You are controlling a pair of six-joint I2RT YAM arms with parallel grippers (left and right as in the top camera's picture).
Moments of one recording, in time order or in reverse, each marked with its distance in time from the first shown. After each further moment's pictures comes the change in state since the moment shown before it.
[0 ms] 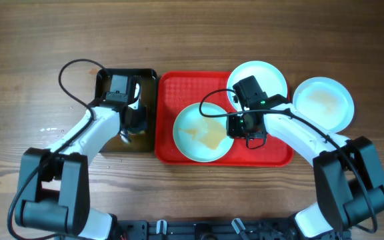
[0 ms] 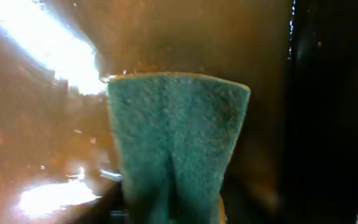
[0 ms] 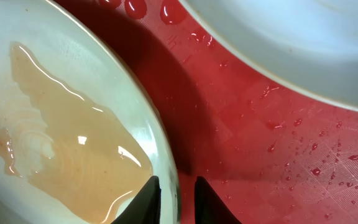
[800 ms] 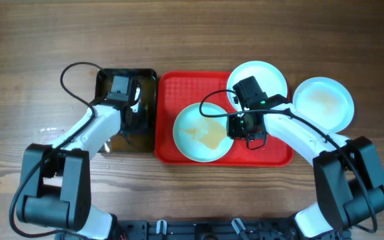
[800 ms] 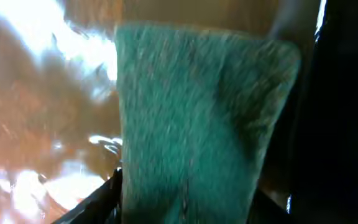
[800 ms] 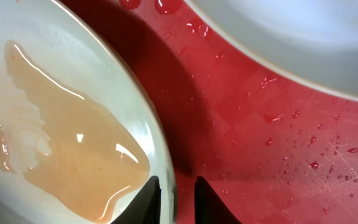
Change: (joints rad) left arm 0.001 0.029 0.009 -0.043 0.000 -0.010; right arm 0.000 0.000 0.000 -0.014 0.000 0.000
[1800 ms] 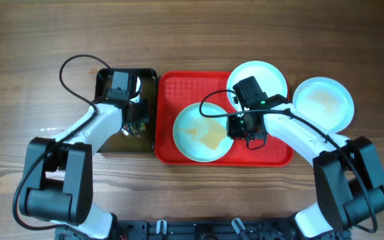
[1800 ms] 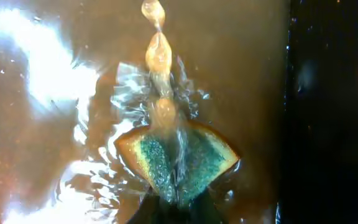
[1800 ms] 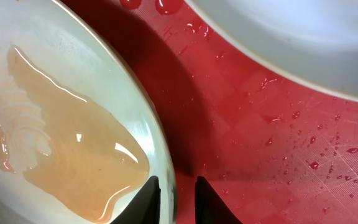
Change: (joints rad) left arm 0.000 0.033 0.004 0.183 -0.003 -0.018; right arm 0.000 0.000 0.000 0.000 0.000 -0.003
